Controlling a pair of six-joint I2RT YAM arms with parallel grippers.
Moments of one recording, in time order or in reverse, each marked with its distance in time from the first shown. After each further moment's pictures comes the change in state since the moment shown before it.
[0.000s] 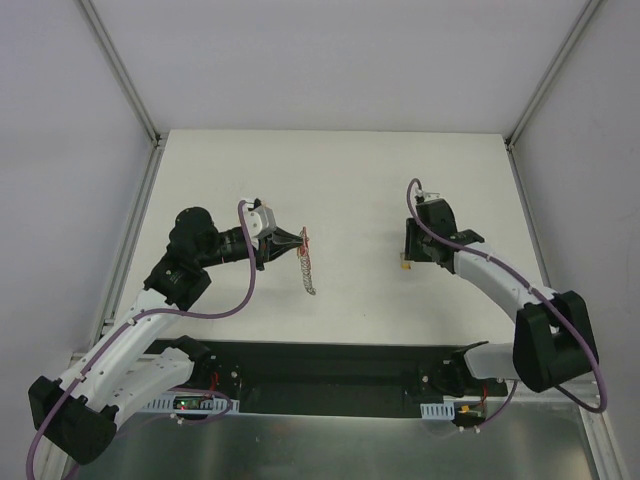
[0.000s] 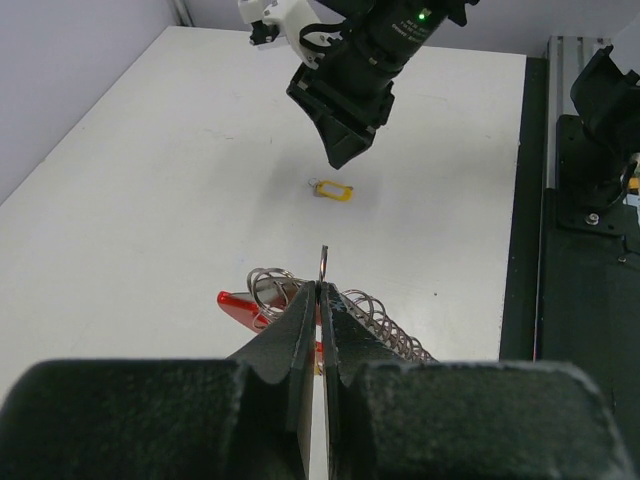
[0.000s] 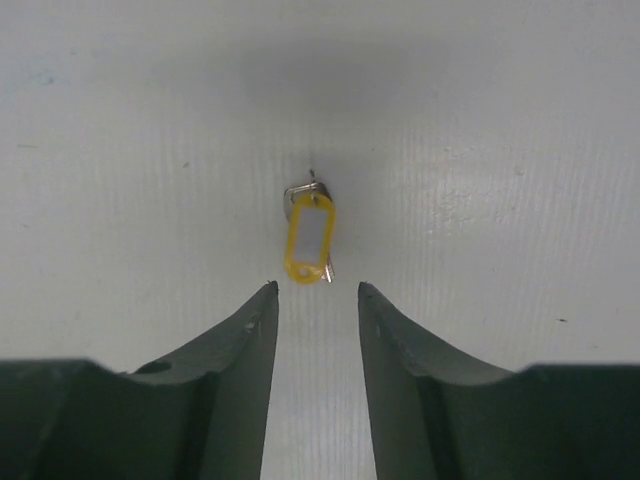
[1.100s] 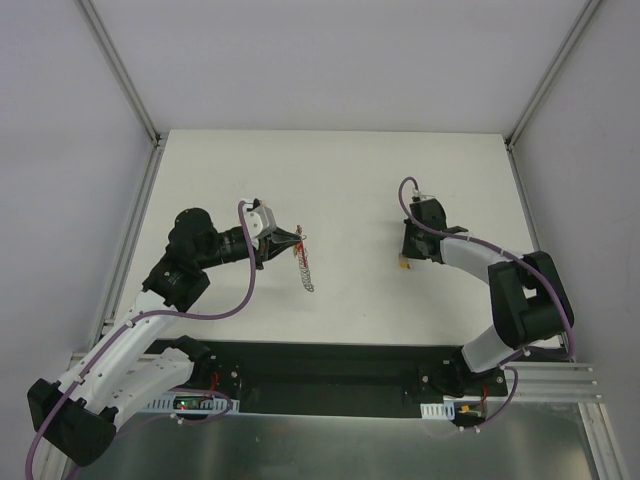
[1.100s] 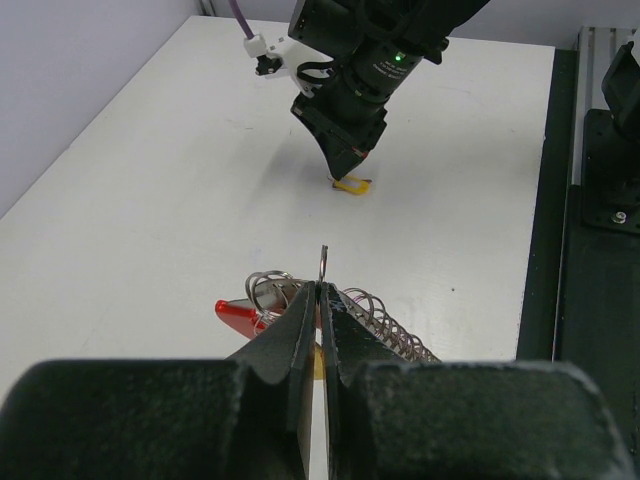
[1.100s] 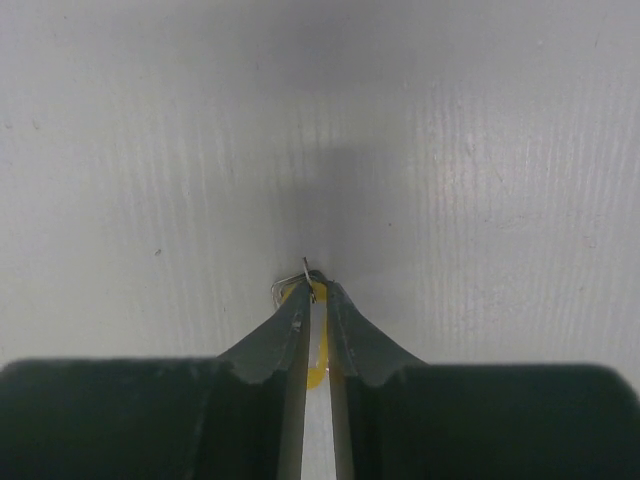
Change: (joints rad) left arm 0.000 -0.013 0.000 -0.030 -0.052 0.027; right arm -0.060 0.274 -0.005 0.220 -0.036 0.070
